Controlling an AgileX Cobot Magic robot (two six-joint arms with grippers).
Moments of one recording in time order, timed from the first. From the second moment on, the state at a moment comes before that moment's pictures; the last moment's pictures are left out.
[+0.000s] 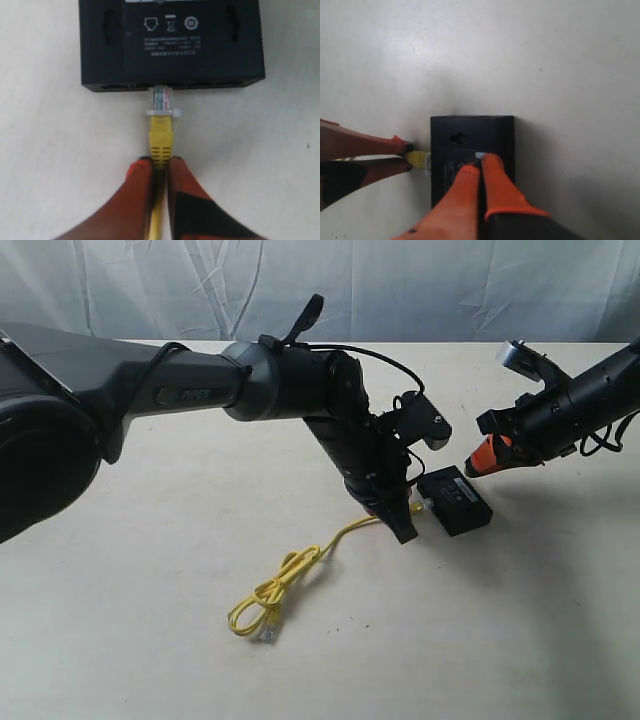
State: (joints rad) left arm -0.77 2.33 -1.72 -0.45 0.71 0.78; right arm -0.08 2.09 -1.25 0.88 0.96 -0.99
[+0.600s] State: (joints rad) left arm -0.77 2.33 -1.73 -0.45 0.76 0.77; right arm -0.08 2.09 -1.25 0.84 0.94 -0.99
